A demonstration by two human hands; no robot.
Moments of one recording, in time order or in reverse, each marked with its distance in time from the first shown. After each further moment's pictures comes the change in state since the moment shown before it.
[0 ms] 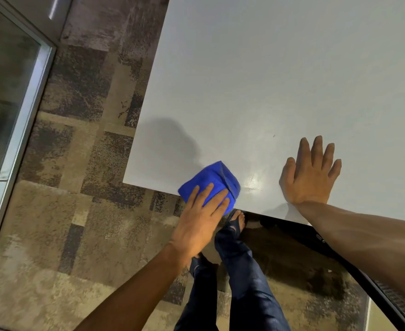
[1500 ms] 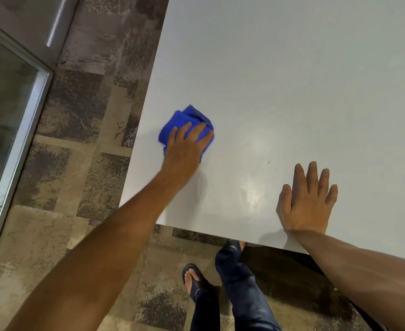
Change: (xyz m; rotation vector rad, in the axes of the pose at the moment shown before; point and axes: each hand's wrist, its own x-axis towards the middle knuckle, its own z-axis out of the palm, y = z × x) left_hand 0.169 -0.125 -0.049 0.119 0.114 -0.215; right_hand -0.003 0.000 -0.001 -0.014 0.013 0.007
